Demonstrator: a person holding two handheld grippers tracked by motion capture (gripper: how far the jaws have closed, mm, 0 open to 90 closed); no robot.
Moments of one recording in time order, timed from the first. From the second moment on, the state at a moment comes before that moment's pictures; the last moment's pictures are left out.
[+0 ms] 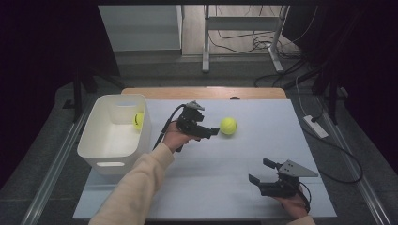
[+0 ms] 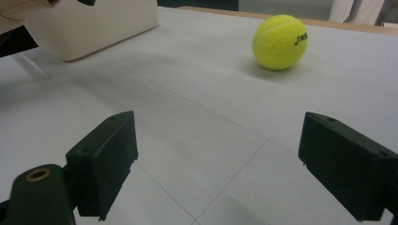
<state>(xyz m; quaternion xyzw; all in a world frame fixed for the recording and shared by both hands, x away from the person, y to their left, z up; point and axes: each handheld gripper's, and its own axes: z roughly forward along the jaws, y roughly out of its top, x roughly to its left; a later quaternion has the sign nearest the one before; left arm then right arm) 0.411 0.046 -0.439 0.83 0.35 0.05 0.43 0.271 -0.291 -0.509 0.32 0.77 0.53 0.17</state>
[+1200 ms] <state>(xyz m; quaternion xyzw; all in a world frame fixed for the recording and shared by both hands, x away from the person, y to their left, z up) 0.435 0.011 -0.453 0.84 0.35 0.05 0.42 0.271 -0.290 -0.508 0.32 0.76 0.53 0.17</state>
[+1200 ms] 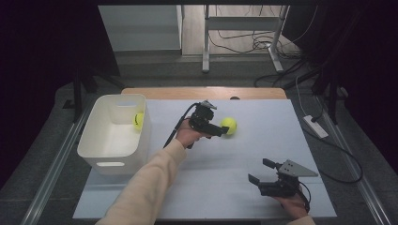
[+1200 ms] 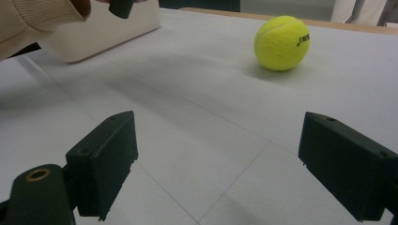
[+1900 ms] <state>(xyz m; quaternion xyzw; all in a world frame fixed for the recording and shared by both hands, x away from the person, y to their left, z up) 0.446 -0.003 -0.463 0.85 0.35 0.05 0.40 0.271 -0.292 -0.508 0.32 0.76 0.54 0.17</state>
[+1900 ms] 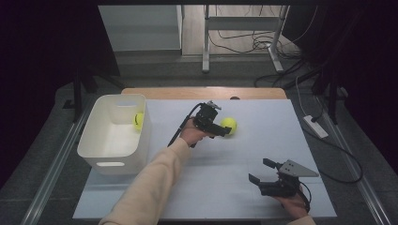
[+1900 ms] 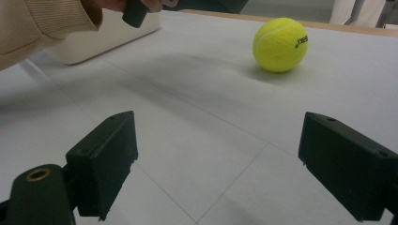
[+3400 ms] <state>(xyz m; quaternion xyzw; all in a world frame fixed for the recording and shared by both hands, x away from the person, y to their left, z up) 0.462 -0.022 -0.486 0.85 0.36 0.05 0.39 0.271 -0.292 -0.508 0.32 0.76 0.54 0.17</state>
